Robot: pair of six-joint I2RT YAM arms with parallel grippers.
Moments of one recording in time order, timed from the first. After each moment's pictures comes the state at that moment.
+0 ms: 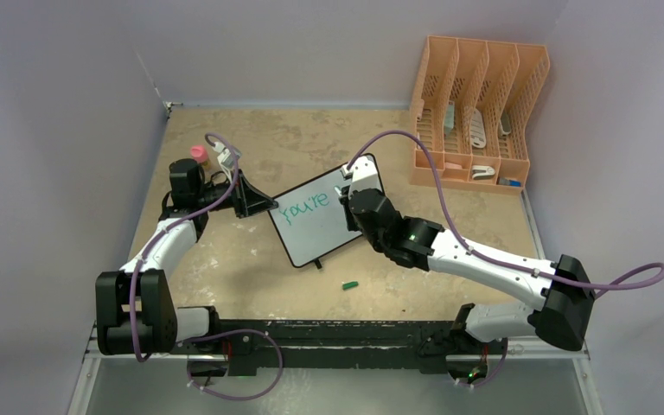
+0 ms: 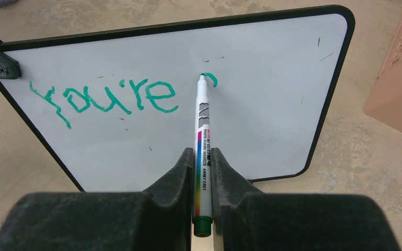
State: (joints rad) left arm 0.05 1.28 0.68 0.17 1.24 -0.22; right arm 1.01 1.28 0.99 -0.21 0.55 0.29
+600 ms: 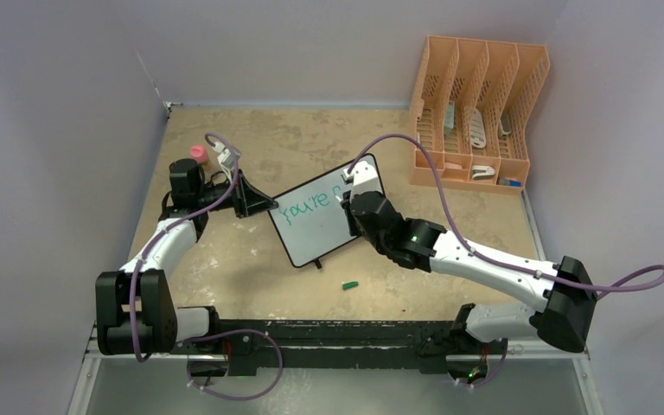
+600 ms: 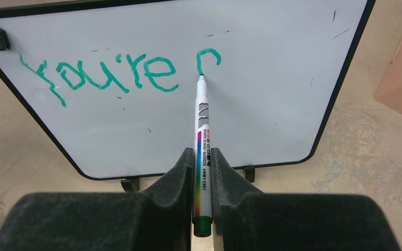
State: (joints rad) left arm 0.05 1.28 0.68 0.17 1.24 -0.22; right arm 1.01 1.27 0.97 -0.26 0.50 0.32
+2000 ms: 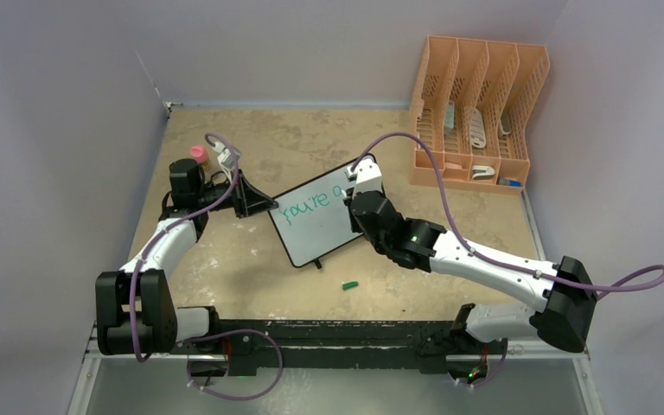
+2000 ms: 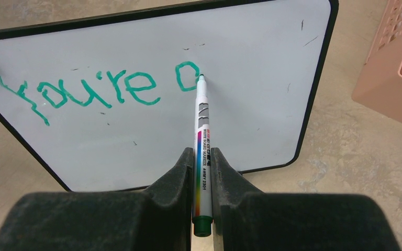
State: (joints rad) left arm 0.05 1.28 0.68 0.17 1.24 -0.22; right arm 1.01 1.27 0.97 -0.24 0.58 0.32
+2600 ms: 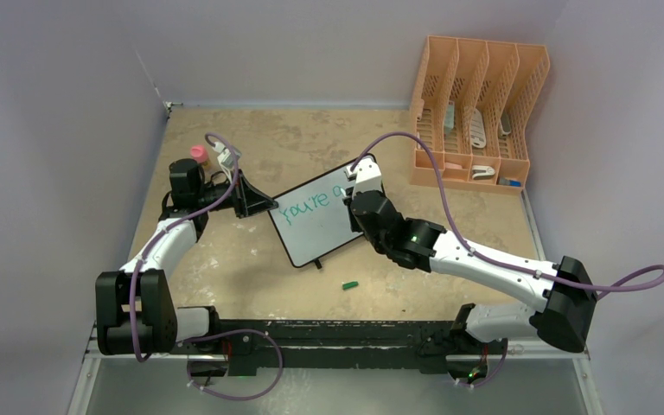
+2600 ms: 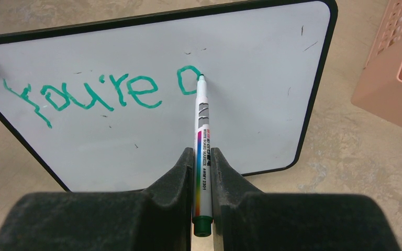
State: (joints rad) left arm 0.05 1.28 0.68 0.17 1.24 -0.22; right arm 1.01 1.27 0.97 -0.23 0.58 0.30
